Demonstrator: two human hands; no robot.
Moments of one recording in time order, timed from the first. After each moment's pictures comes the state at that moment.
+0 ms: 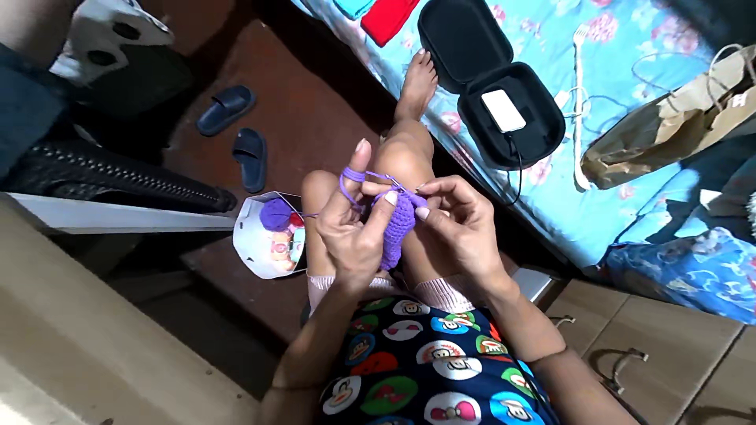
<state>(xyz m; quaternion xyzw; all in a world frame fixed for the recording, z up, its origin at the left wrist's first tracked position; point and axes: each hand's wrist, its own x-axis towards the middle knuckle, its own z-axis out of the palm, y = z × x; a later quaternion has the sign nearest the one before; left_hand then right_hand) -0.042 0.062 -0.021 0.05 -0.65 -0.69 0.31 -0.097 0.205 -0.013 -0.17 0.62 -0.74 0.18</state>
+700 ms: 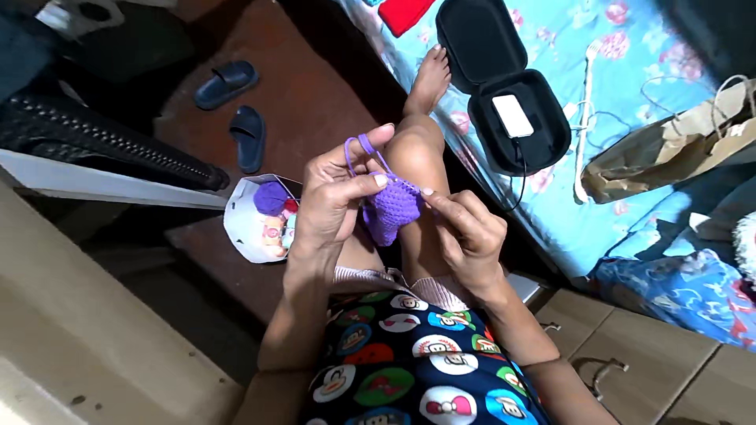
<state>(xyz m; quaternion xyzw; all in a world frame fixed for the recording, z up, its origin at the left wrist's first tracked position) -0.052 0.011 -0.013 0.07 -0.53 -0.84 0.12 -0.095 0.210 -0.034 -0.39 0.77 -0.49 -0.14</state>
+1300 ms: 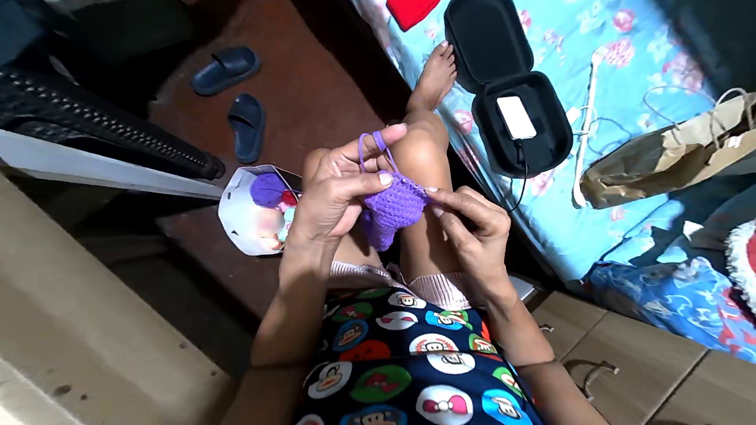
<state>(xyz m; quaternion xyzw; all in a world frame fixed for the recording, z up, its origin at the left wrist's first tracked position) -0.051 0.003 -0.020 0.05 -0.48 -0.87 0.04 -0.099 0.215 -0.032 -0.33 0.71 -0.62 0.03</state>
